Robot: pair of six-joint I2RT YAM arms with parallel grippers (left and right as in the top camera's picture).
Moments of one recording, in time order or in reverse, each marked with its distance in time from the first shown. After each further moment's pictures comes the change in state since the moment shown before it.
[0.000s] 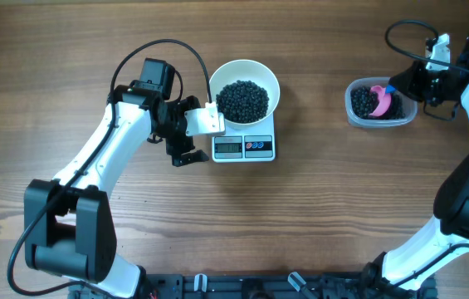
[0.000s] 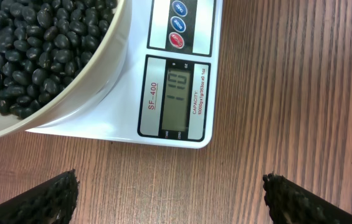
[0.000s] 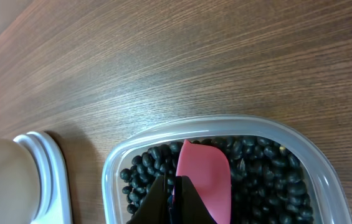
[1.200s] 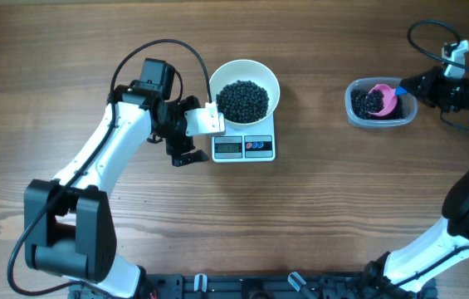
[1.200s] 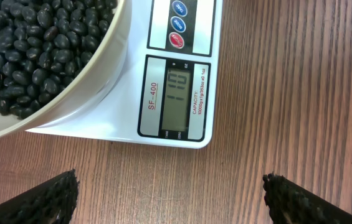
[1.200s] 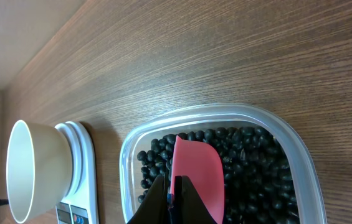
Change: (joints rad) left arm 0.000 0.000 0.000 0.000 0.000 0.000; right arm -0.111 0.000 0.000 -0.056 -0.189 -0.093
